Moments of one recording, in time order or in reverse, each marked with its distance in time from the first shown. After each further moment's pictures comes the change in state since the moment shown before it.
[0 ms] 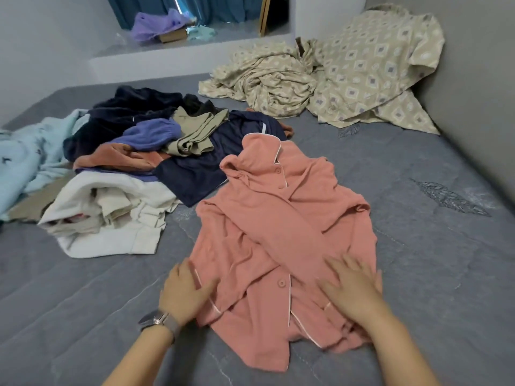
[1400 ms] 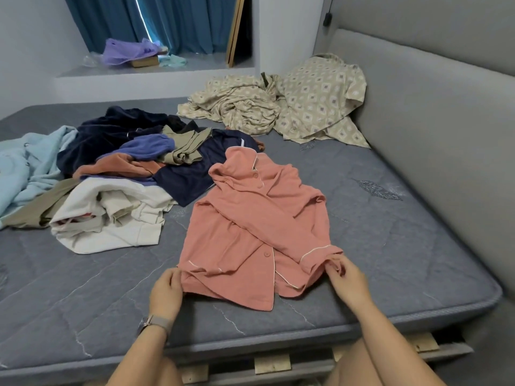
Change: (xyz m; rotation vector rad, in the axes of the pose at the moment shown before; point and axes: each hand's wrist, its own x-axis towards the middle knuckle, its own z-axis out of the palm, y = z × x) left_hand -0.067 -0.047 -0.013 -0.557 0.247 0.014; right_hand -0.103 0.032 0.017 0.664 0.403 0.069
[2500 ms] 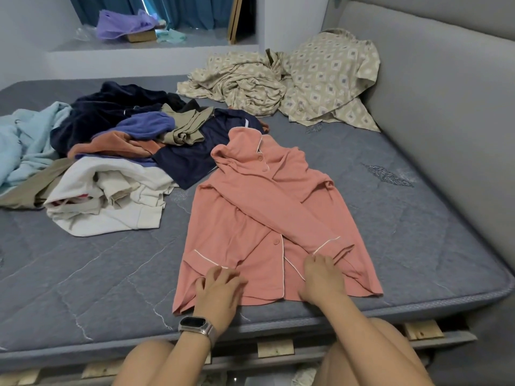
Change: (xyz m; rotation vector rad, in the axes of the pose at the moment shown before) left_hand -0.062 0.014 0.044 0.558 -0.407 0.577; right_hand -0.019 -0.030 0.062 -1.024 -0.313 -0.135
